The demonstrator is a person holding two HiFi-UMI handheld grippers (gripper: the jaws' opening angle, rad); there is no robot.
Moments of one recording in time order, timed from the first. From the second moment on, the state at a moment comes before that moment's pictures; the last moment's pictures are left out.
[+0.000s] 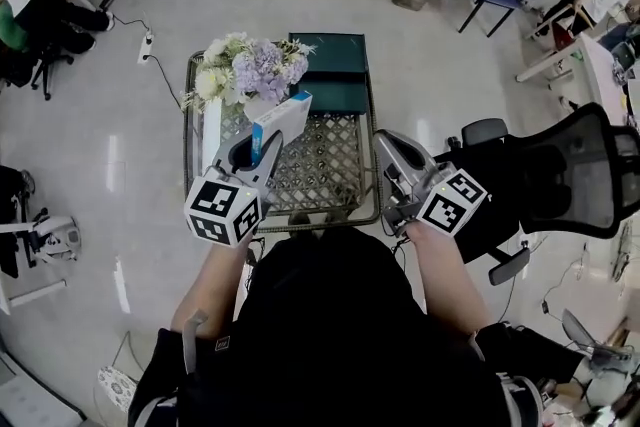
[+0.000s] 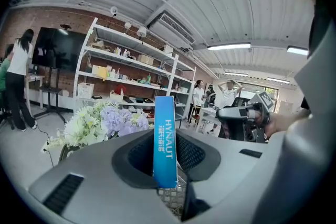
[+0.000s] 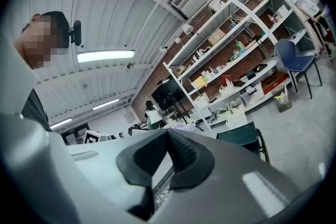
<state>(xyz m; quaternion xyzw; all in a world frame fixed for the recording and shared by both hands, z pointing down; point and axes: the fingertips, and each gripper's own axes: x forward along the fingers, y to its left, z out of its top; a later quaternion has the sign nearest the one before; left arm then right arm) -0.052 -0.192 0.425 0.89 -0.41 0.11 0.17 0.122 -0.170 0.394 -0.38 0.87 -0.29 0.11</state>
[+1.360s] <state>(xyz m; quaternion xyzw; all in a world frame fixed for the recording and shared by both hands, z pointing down) 0.027 -0.288 0.589 0.83 -0.45 0.20 0.28 0.191 -0.193 0.510 -0.38 0.82 -0.42 0.07</state>
